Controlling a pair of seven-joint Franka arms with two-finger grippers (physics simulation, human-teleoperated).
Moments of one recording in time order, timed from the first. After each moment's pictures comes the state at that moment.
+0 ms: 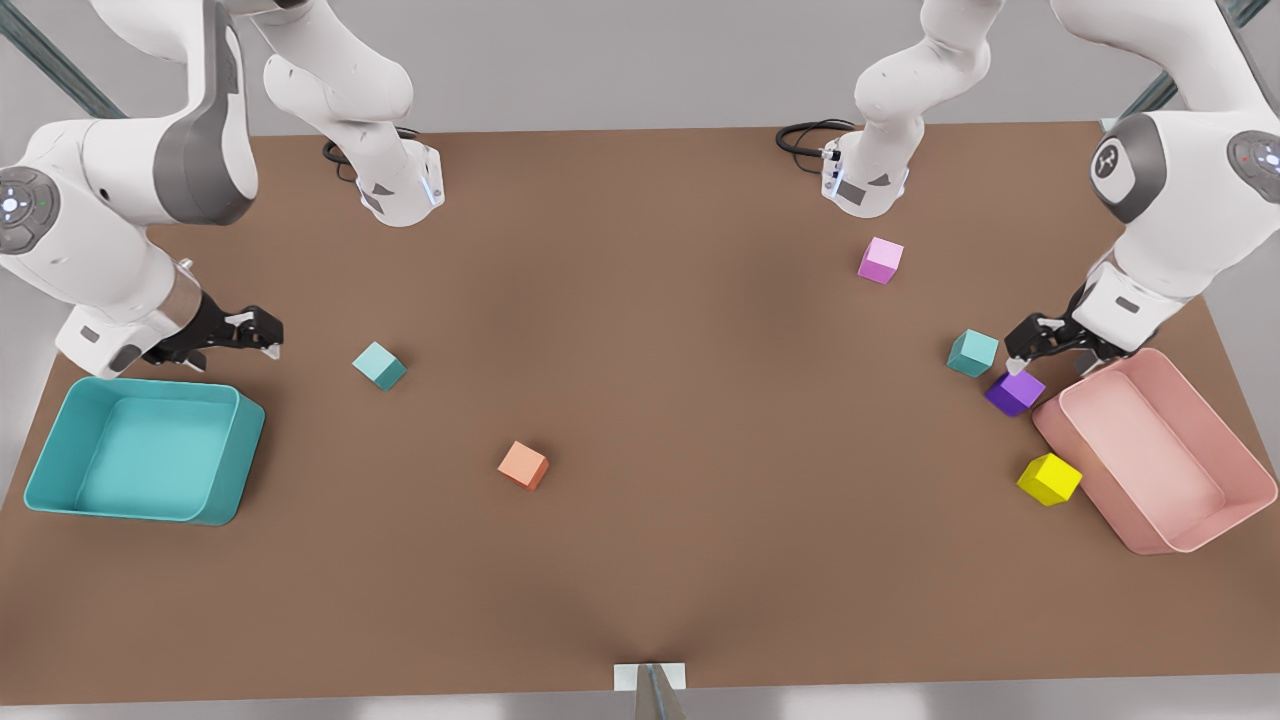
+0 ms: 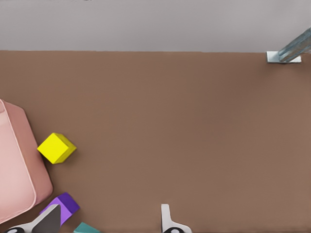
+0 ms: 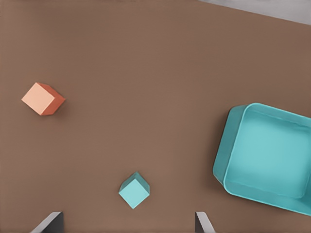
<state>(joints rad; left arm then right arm) 0.42 0.03 -0.44 -1.66 -0.02 1.86 0.00 -0.12 0.10 0.18 -1.50 -0.06 1.57 -0.12</state>
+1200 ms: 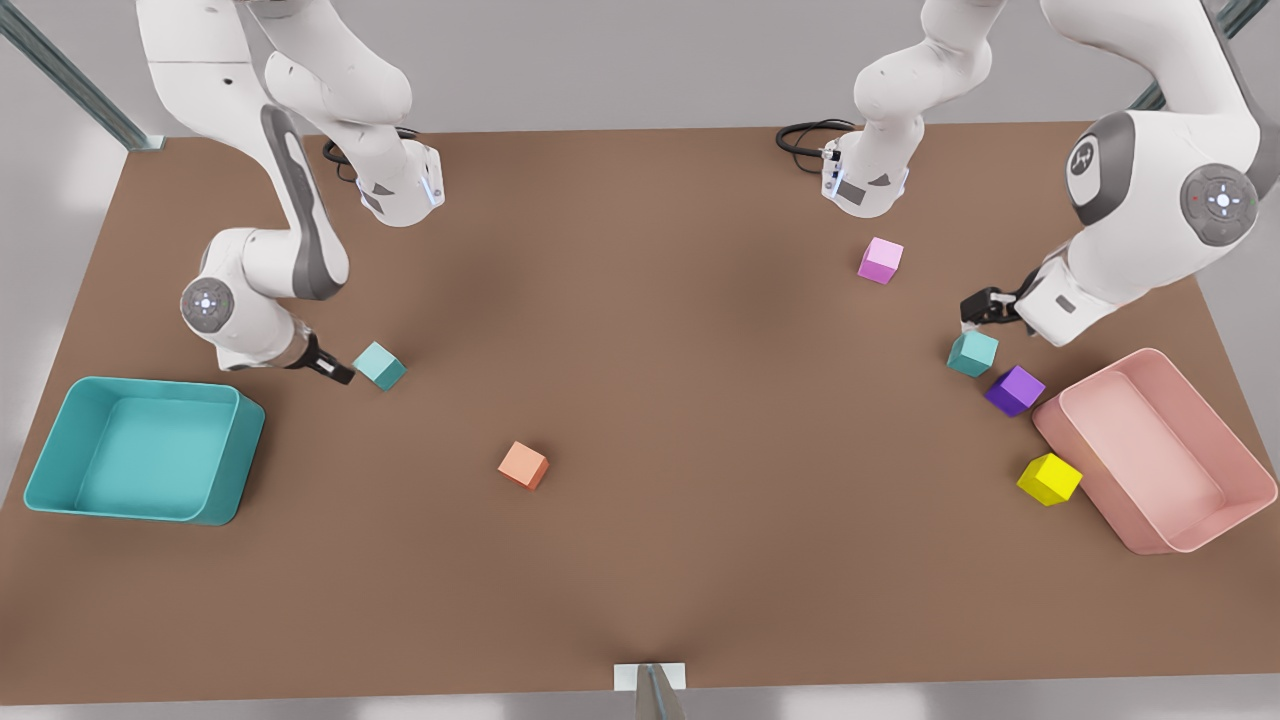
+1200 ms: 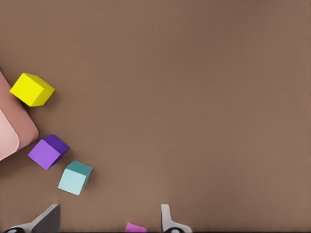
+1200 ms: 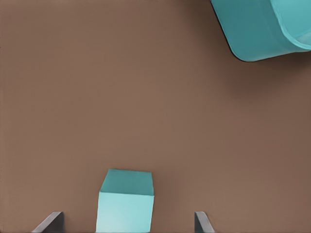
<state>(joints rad) 0.38 0.04 -0.45 -1.64 -0.03 1.56 0.00 -0.24 0.05 0.18 -2.36 0.00 2.28 0.53</state>
